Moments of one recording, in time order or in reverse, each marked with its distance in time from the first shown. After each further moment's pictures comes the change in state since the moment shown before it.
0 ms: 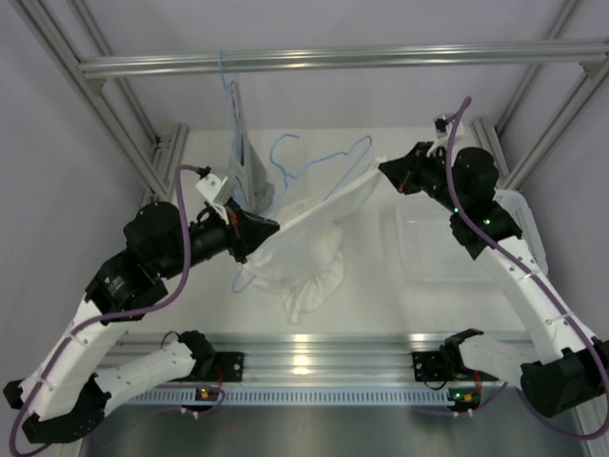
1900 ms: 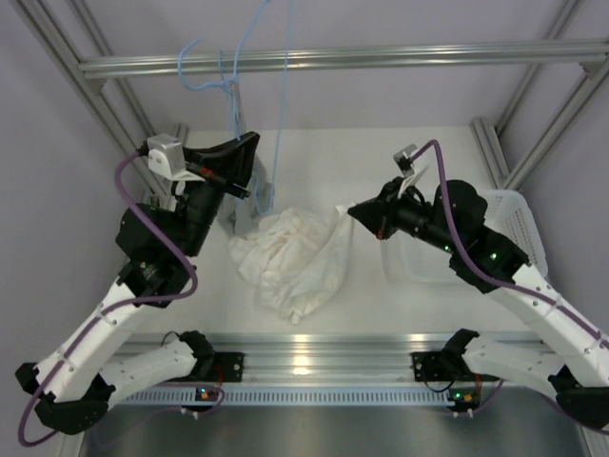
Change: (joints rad) left arm -0.001 0.077 -0.158 0.928 -0.389 0.079; right arm 0.411 -0.146 0.011 -0.180 0.082 -0.079
